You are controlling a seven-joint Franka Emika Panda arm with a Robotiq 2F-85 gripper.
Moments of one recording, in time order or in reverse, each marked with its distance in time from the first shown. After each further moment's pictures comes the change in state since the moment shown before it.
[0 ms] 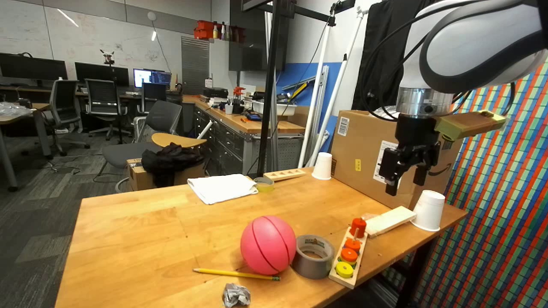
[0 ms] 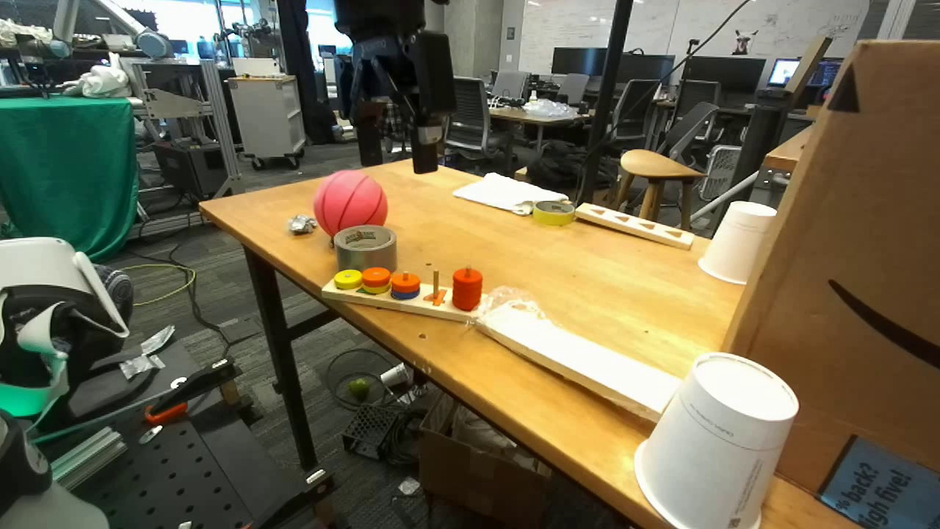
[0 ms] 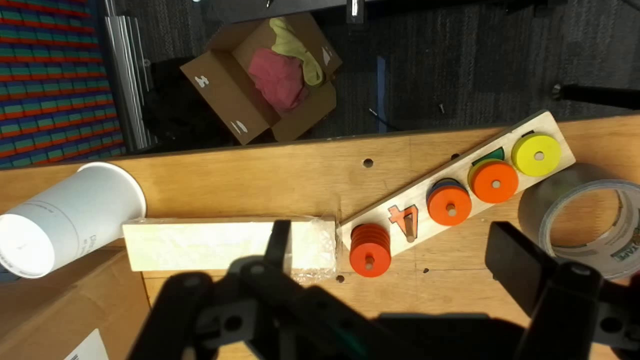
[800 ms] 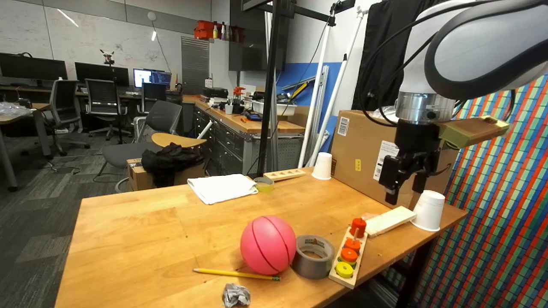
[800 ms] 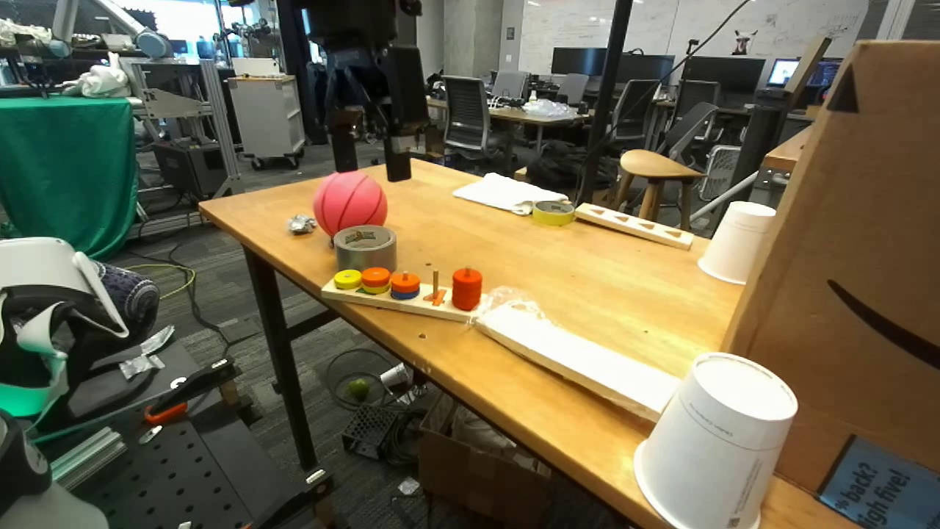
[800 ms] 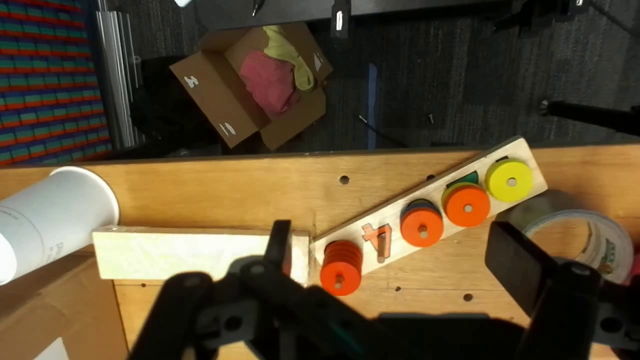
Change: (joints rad) arm 0.050 -0.050 0.007 -0.056 0.013 -0.001 -0.001
